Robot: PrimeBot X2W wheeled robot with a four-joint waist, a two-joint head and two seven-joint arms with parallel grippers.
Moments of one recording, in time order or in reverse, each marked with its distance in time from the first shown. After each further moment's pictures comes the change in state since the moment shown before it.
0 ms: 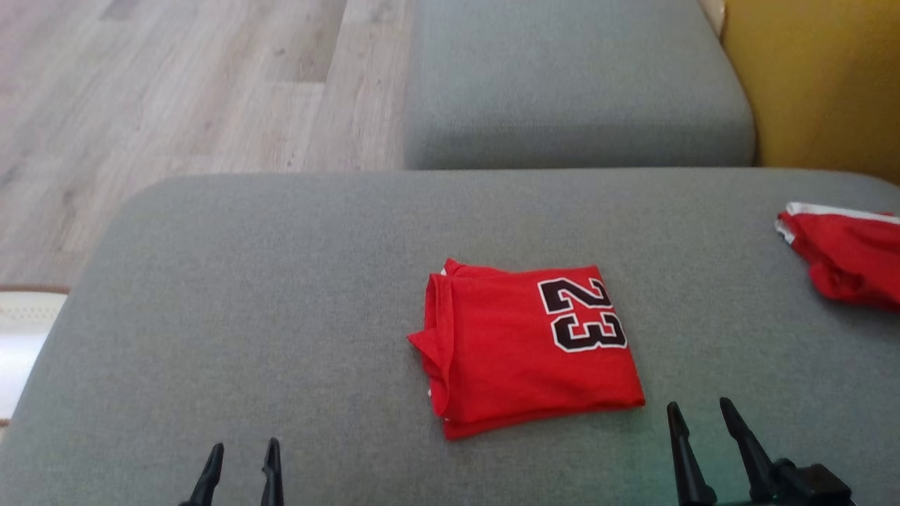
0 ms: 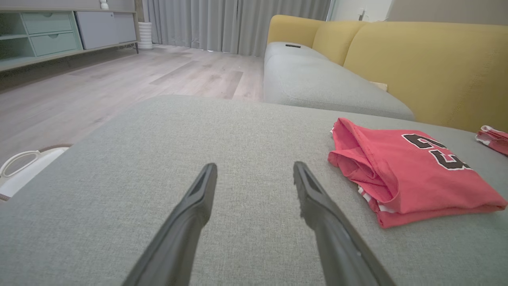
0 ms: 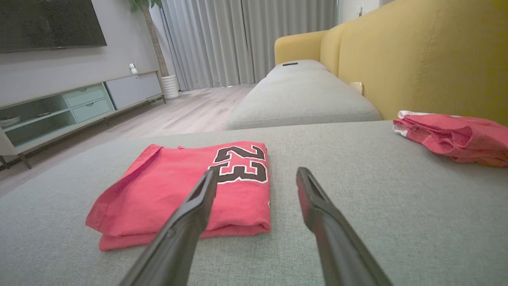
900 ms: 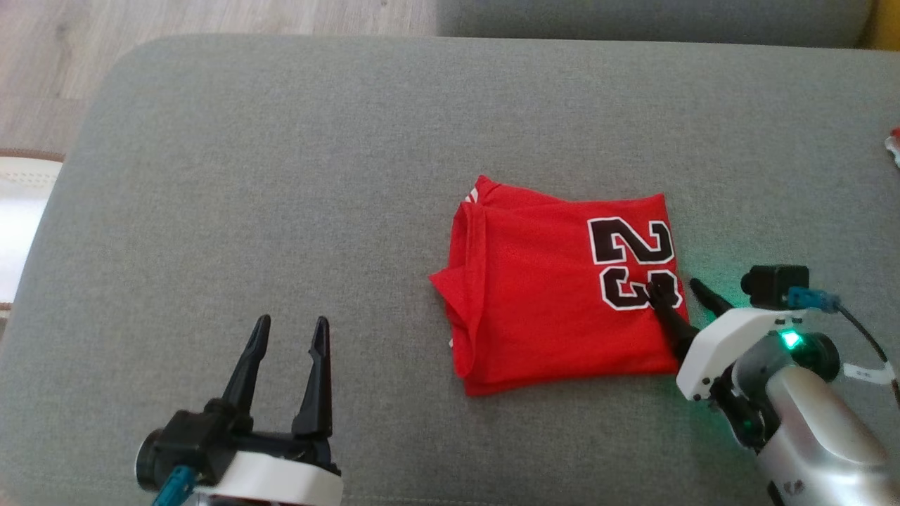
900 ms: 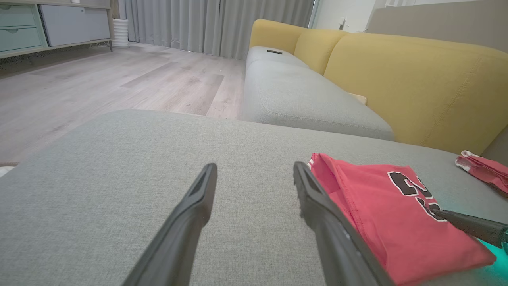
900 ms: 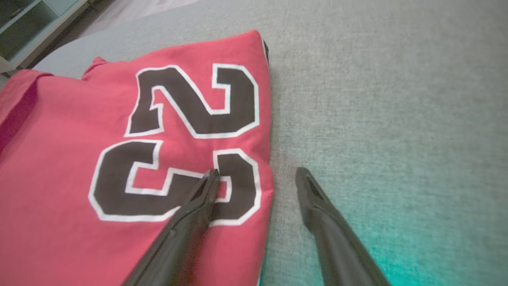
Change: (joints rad) left arm -0.214 -0.004 -0.124 -0.119 -0.044 0.007 0.000; right arm -0.619 -0.204 0.260 0.506 0.372 0.000 0.317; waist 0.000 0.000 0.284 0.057
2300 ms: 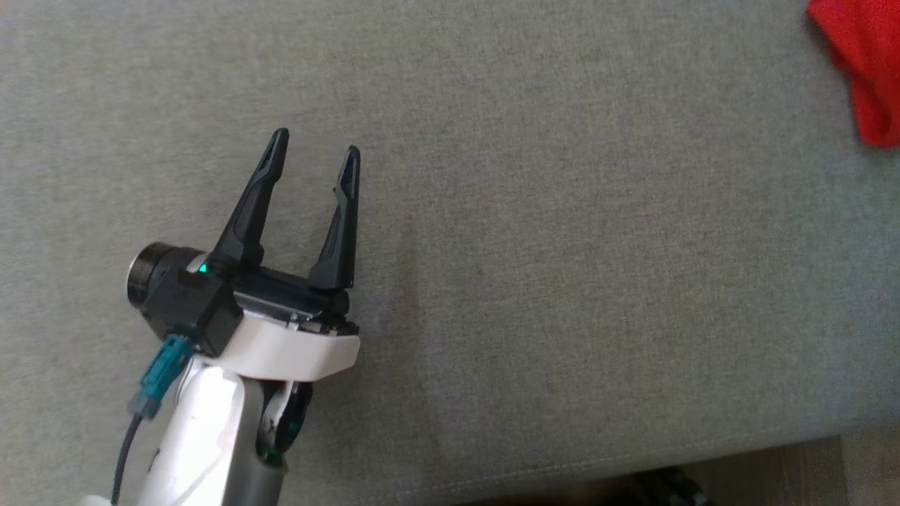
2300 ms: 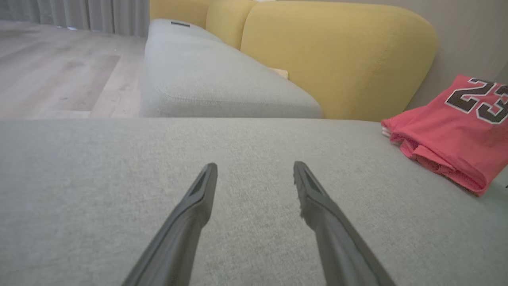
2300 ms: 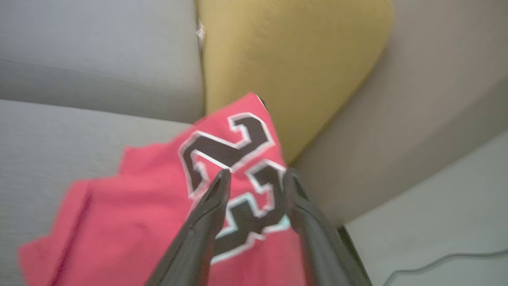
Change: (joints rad) left arm -0.370 -0.005 -0.038 -0.017 0.062 -0.088 -0.002; right arm -0.226 -0.349 -0.624 -0.594 -0.344 0.000 0.390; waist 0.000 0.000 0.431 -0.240
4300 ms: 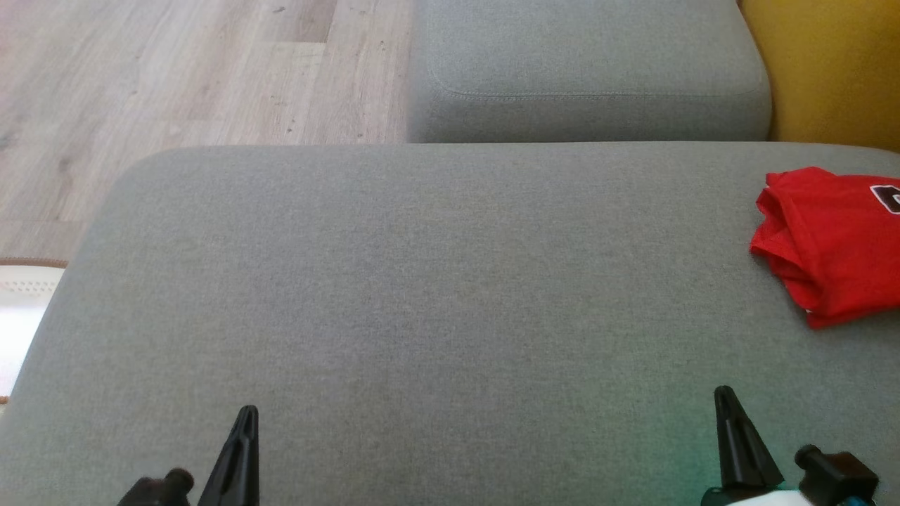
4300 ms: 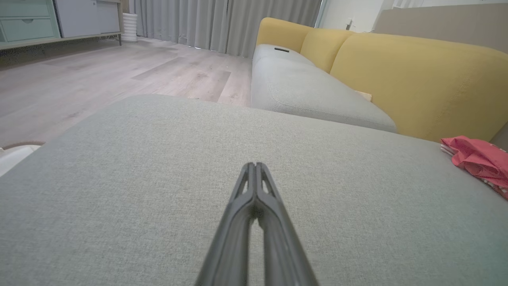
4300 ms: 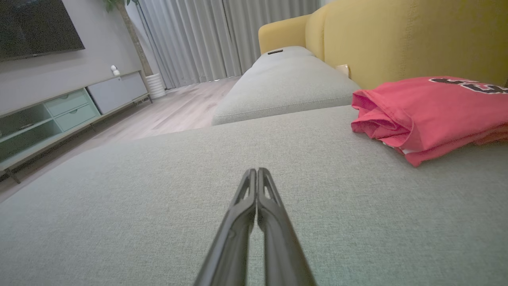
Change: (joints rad) left arm 0.501 -0.001 0.189 0.163 -0.066 -0.017 0.006; right arm 0.810 0.554 0.313 0.114 0.032 0.000 -0.700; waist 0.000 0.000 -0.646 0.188
